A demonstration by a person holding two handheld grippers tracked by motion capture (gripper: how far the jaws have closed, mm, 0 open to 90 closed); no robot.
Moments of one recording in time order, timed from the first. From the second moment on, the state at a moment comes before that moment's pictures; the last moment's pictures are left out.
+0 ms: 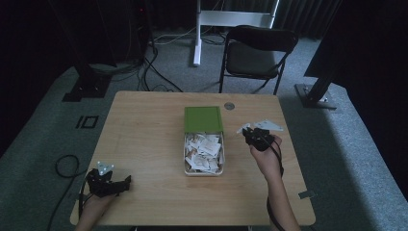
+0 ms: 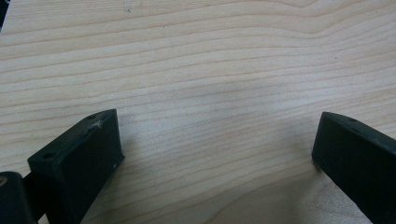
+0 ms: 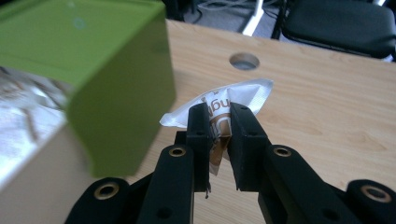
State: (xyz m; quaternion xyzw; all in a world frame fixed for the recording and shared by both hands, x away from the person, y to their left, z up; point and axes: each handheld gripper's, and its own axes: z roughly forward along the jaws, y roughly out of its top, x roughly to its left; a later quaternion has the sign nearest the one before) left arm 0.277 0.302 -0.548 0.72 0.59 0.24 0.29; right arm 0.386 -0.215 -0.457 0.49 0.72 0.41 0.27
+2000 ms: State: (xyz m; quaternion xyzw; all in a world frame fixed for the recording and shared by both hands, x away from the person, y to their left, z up) left arm 0.277 0.302 -0.548 0.72 0.59 0.24 0.29; right arm 0.428 -0.248 -0.529 0.57 0.68 0.38 0.25
